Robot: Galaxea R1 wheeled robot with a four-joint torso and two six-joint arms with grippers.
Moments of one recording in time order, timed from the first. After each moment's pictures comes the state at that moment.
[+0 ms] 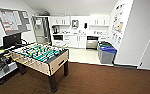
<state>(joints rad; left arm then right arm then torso) 1.55 2.94 -2.67 0.89 -0.16 -0.78 -1.53 2.94 -2.55 -0.41 0.16 0.50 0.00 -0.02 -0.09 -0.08</state>
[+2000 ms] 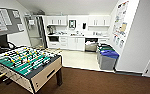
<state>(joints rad) 1.55 2.94 -2.67 0.89 -0.16 -0.78 -1.52 2.94 -2.55 -0.41 0.16 0.50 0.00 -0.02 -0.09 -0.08</state>
